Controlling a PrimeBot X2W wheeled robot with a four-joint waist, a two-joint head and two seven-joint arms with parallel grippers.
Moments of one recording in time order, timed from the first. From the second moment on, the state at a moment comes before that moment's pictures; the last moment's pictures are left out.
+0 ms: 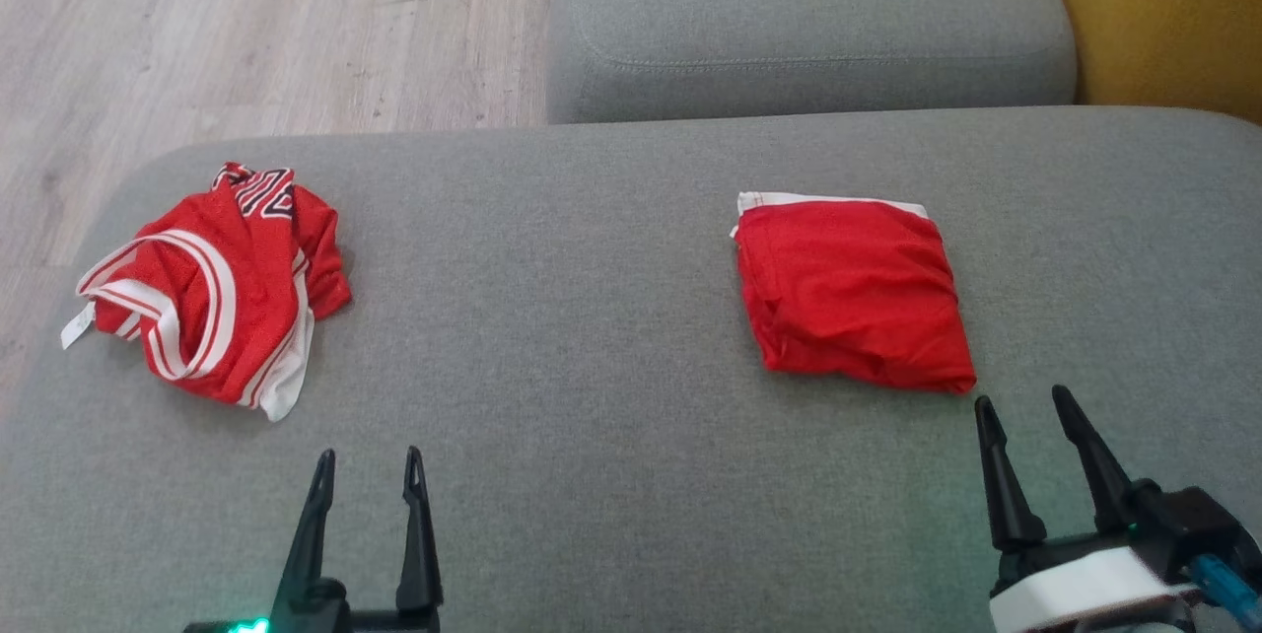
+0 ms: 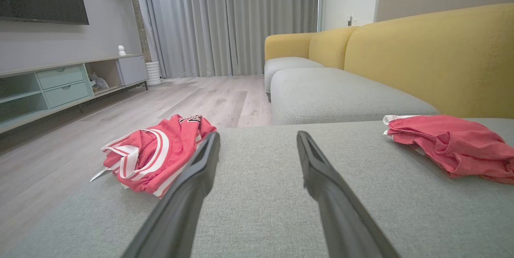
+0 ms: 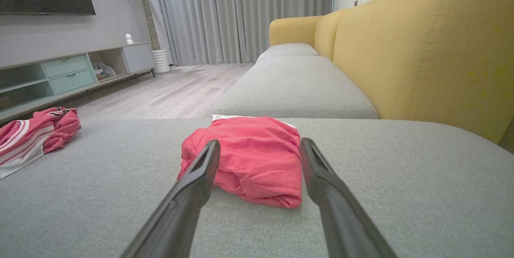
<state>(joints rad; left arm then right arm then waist) 0.19 0.05 -0.19 0.06 -0.06 0.15 -0.26 0.12 -0.14 0.06 0.18 0.17 0.13 -0.25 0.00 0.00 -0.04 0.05</state>
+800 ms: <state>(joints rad) 0.19 0.05 -0.19 0.03 -0.04 0.14 -0.26 0.12 -0.13 0.07 0.21 0.15 0.13 -0.25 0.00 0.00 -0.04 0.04</state>
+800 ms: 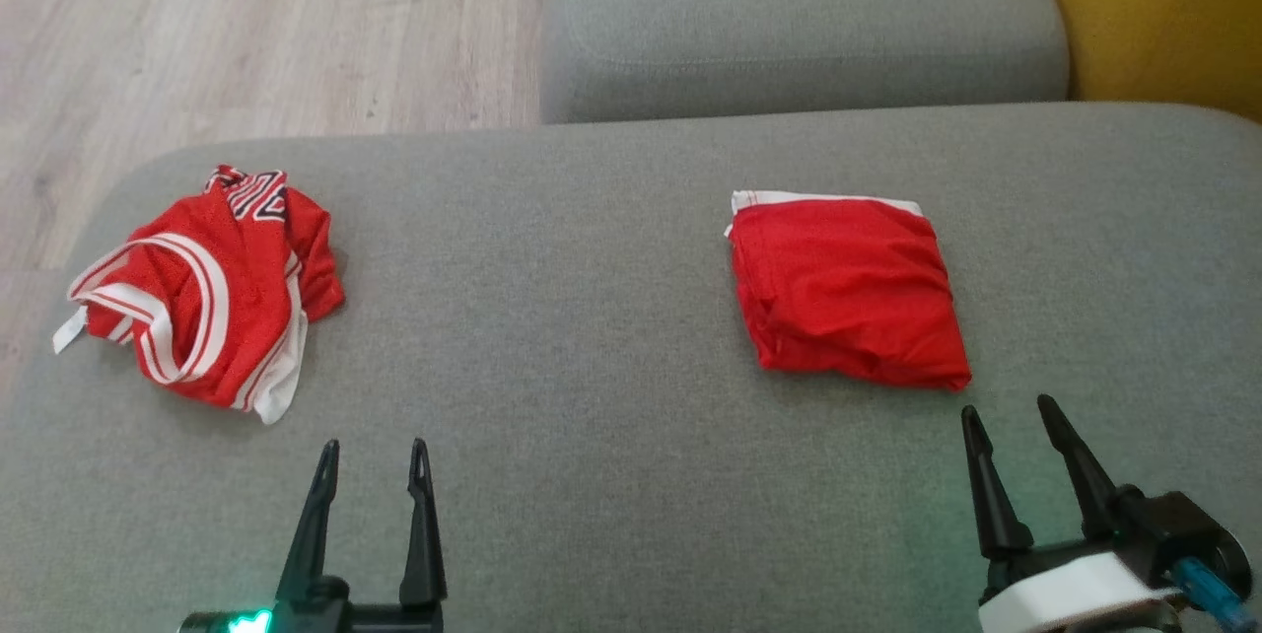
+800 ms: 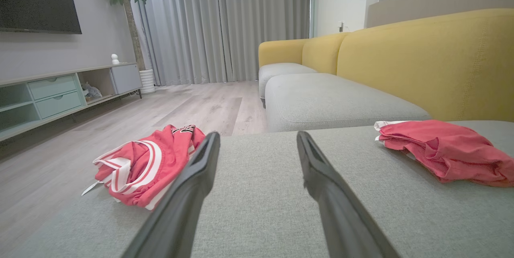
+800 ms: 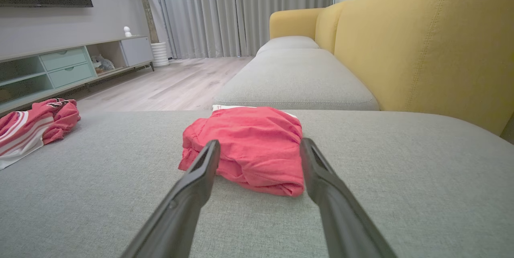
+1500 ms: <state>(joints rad) 0.04 0.05 -0.30 0.04 -0.01 0.19 -0.26 -0.37 -0.24 0.10 0.64 0.32 0.13 -0.17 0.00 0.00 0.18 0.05</state>
